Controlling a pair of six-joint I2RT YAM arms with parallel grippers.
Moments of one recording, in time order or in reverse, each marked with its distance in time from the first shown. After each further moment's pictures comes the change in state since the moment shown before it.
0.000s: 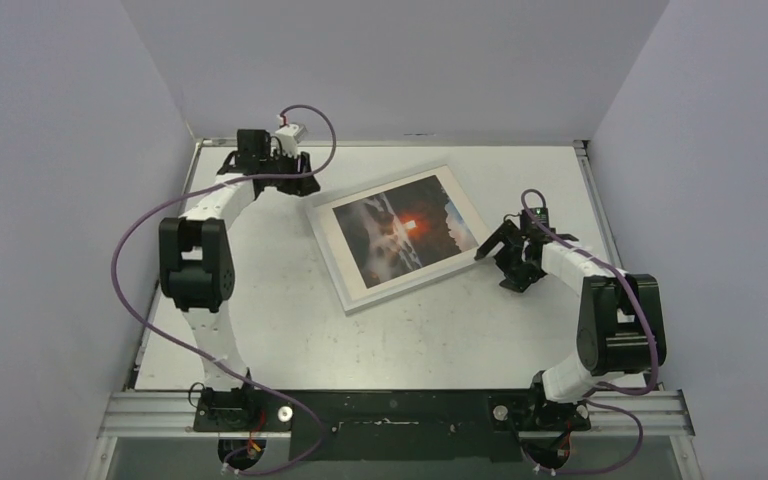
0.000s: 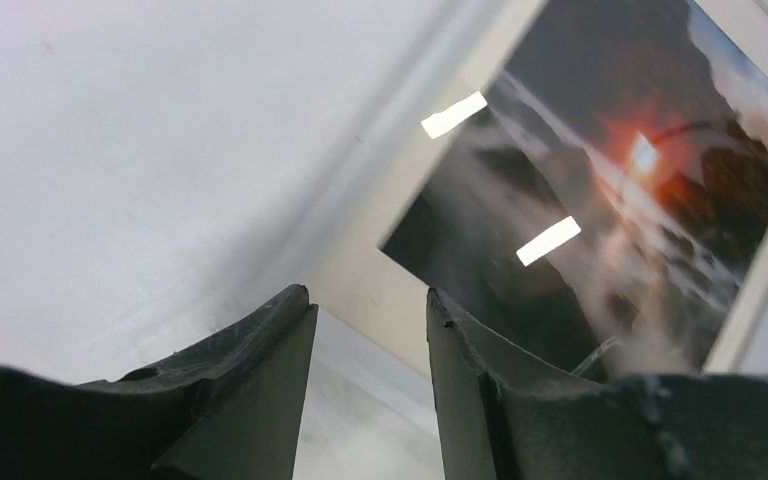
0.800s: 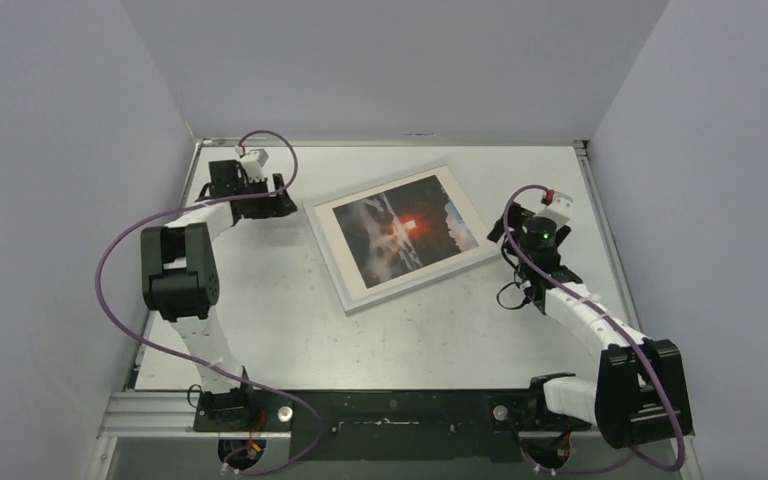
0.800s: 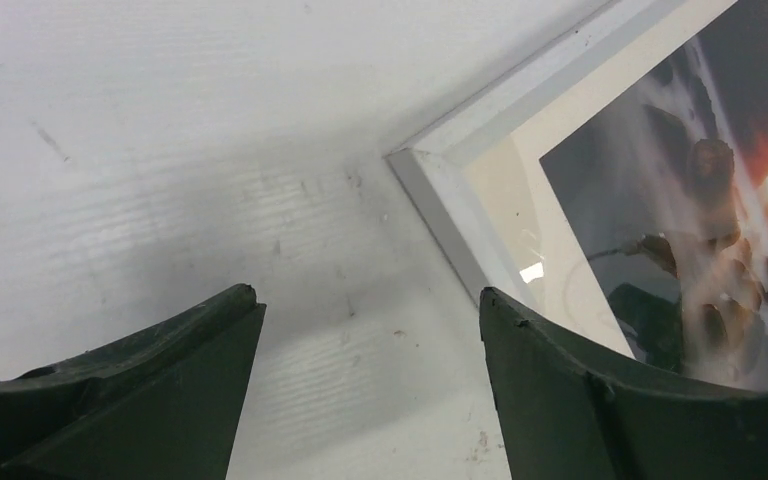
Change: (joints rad) left arm 0.126 0.050 -0.152 0.153 -0.111 -0.193; right arm 0.117 -0.342 -0.213 0.507 0.387 -0.346
